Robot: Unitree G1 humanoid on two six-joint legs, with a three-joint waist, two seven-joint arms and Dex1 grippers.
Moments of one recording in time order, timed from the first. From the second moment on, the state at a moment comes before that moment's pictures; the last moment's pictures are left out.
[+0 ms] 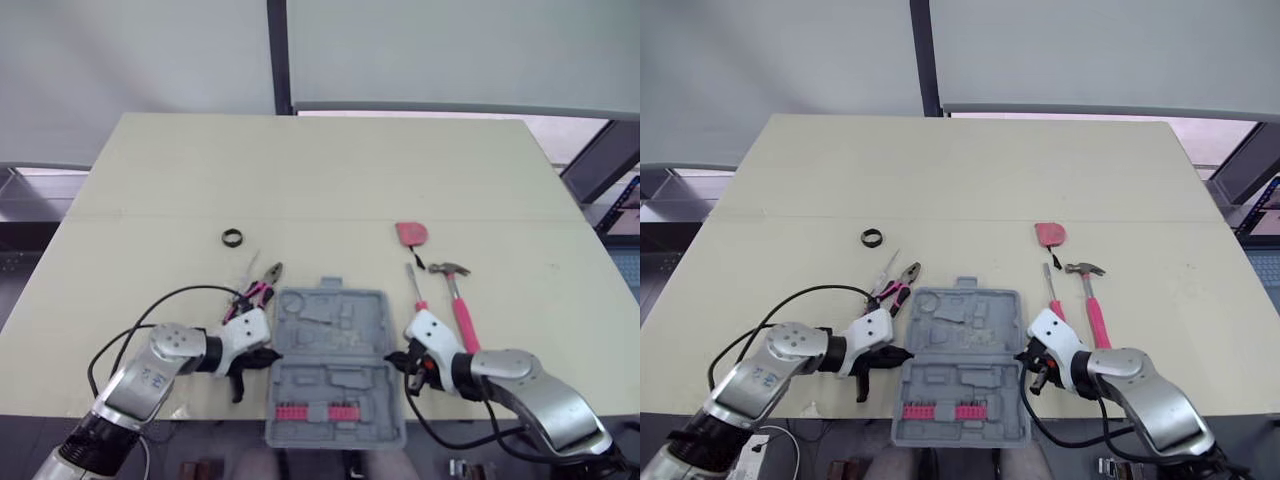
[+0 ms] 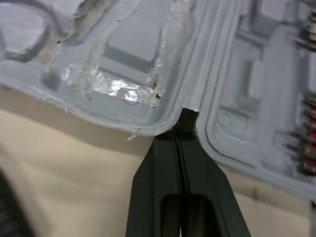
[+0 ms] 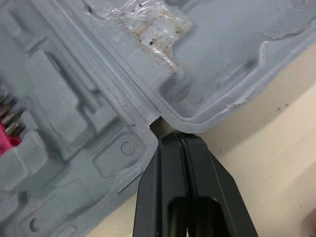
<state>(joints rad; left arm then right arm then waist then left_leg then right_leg) -0.12 0.71 -0.26 -0.27 -0.07 0.54 -0.96 -0.03 -0.66 0.19 -0.47 0.23 0.86 0.74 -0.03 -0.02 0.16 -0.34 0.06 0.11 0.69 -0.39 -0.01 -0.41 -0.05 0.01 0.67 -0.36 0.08</state>
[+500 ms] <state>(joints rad) -0.15 0.68 -0.25 -0.22 -0.07 0.52 -0.93 -0.03 -0.66 0.19 -0.47 0.23 0.85 0.74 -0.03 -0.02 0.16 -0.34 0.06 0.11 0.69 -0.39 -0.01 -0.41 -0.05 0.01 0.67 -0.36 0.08</state>
